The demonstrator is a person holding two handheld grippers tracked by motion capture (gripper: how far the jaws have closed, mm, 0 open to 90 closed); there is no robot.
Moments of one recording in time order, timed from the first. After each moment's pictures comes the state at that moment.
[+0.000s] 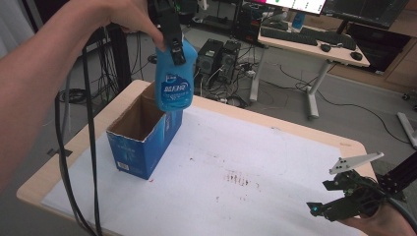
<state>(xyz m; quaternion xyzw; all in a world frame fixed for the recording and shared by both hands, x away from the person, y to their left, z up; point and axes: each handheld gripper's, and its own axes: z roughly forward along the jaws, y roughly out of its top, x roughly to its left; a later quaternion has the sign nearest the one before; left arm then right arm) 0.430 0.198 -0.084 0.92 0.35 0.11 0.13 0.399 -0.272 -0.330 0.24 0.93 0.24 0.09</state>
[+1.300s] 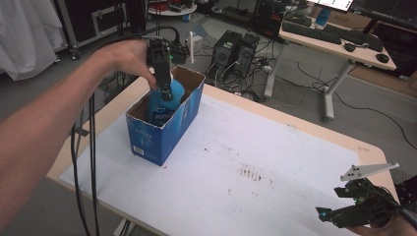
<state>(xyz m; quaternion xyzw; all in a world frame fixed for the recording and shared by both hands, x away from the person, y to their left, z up) 0.427 0.252 -0.233 0.94 0.32 0.07 0.08 0.397 -0.261 -0.344 0.24 0.94 0.22 0.09</state>
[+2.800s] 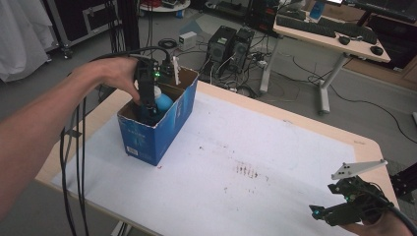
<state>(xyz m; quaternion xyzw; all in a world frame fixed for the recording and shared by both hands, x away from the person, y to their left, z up) 0.427 0.258 -0.275 0.97 0.24 0.06 0.08 0.393 -0.256 -0.352 0.24 0.94 0.21 0.10</state>
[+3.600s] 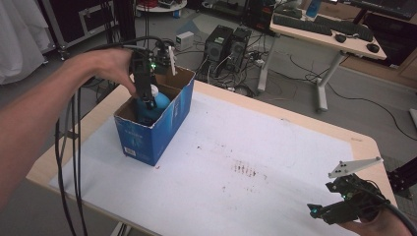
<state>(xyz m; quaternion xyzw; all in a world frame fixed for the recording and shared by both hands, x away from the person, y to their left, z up) 0.427 0.260 -0.250 0.96 0.25 0.08 0.08 0.390 -0.257 -0.352 0.24 0.94 0.21 0.10</state>
